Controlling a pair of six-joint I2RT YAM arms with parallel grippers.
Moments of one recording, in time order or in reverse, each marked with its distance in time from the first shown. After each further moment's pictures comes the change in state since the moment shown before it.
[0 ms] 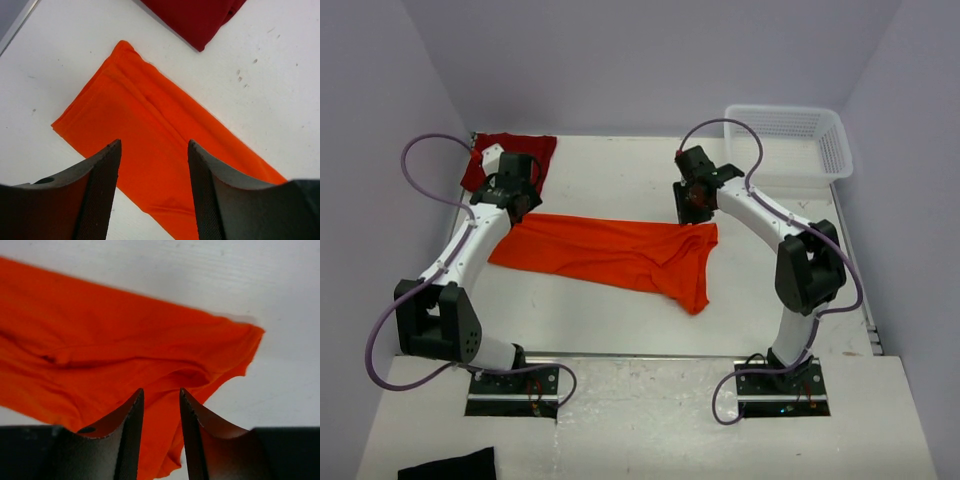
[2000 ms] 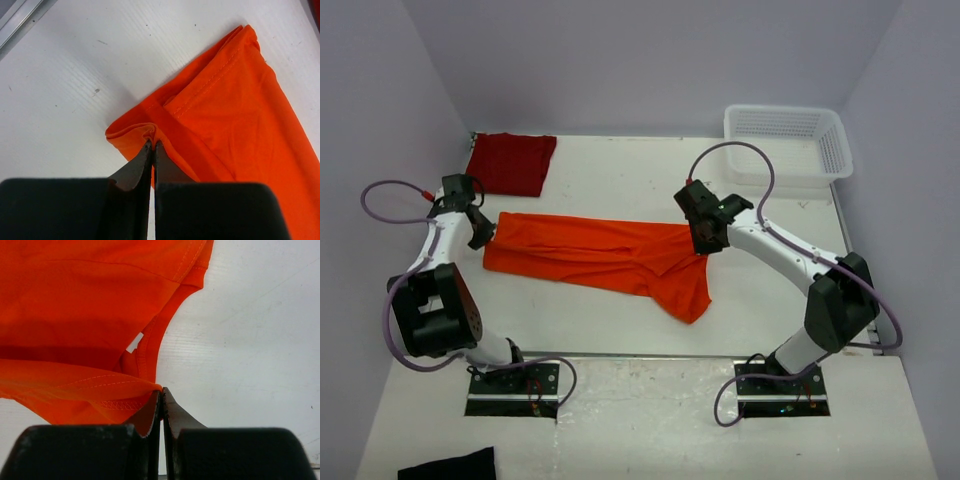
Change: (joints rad) left arm 0.417 0.040 -0.159 0.000 0.287 0.060; right arm 0.143 -0.296 -0.302 -0.106 0.214 0.119
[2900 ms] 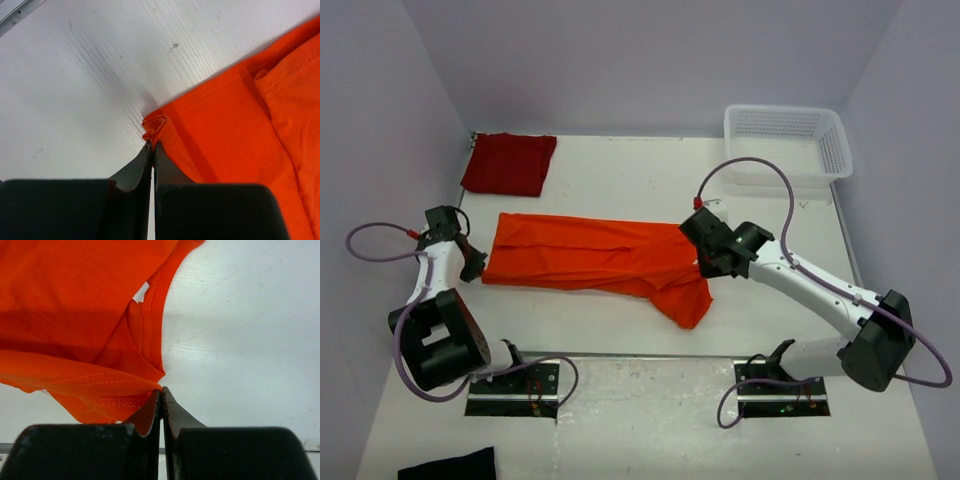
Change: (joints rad) left arm 0.154 -0.158 -0.216 -0.033 0.042 0.000; right arm 0.166 -0.249 -0.144 -0.076 0.072 0.156
